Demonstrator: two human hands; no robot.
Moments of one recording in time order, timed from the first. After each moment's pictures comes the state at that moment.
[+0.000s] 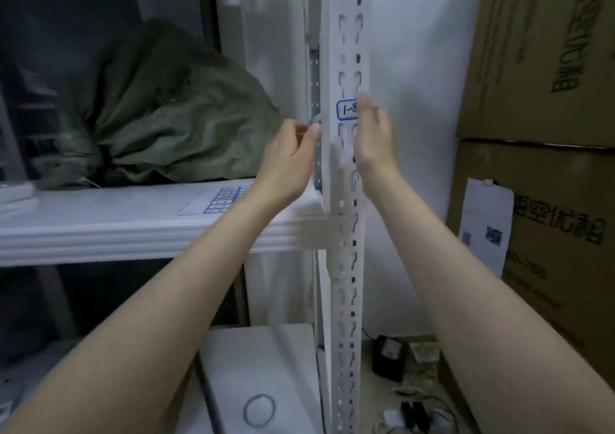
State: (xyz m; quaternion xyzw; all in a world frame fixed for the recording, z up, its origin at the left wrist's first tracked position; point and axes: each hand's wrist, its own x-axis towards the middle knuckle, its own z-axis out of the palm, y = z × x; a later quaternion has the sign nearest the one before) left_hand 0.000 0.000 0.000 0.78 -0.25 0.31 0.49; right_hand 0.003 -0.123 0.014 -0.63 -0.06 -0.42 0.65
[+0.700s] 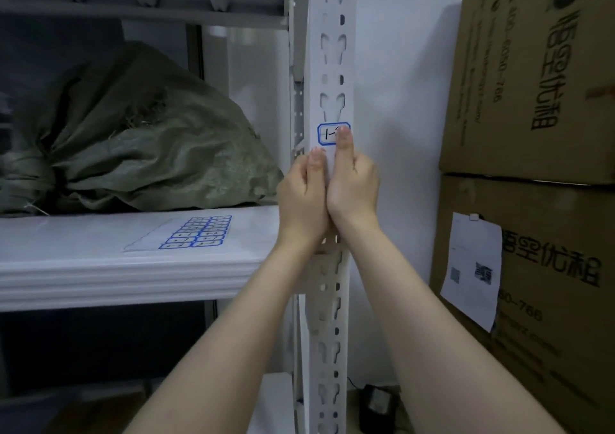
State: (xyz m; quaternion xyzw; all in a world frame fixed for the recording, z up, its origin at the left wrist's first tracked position) left_hand 0.043 -0.068 -0.027 0.59 -0.27 0.40 0.65; right_hand 0.021 -0.124 -0.004 -0.66 -0.09 -0.52 0.53
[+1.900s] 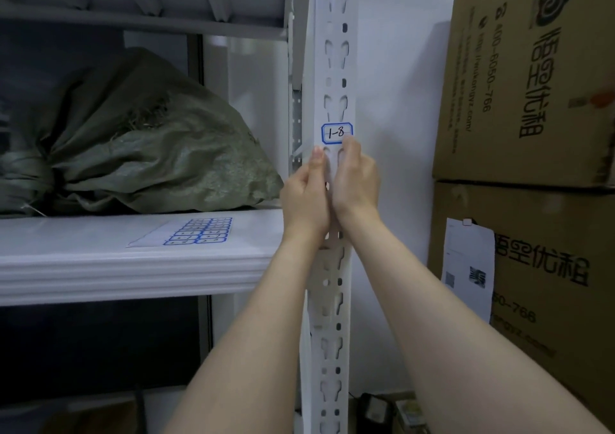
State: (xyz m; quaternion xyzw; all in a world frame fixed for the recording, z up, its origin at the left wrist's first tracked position) left_hand 0.041 -0.069 -0.028 0.57 -0.24 0.28 0.73; right_hand 0.005 -0.115 0.001 -0.66 -0.06 -0.49 0.56
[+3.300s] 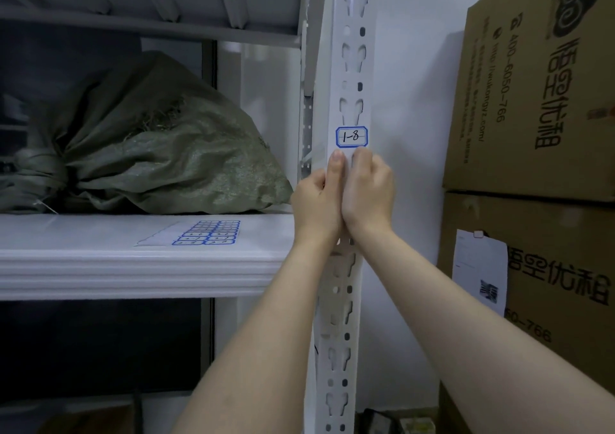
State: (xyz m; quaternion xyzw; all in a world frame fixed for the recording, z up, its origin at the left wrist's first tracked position) left_hand 0.041 -0.069 -0.029 0.59 -0.24 0.31 0.71; right_hand 0.016 -0.119 -0.008 -0.64 -0.08 -0.53 0.55
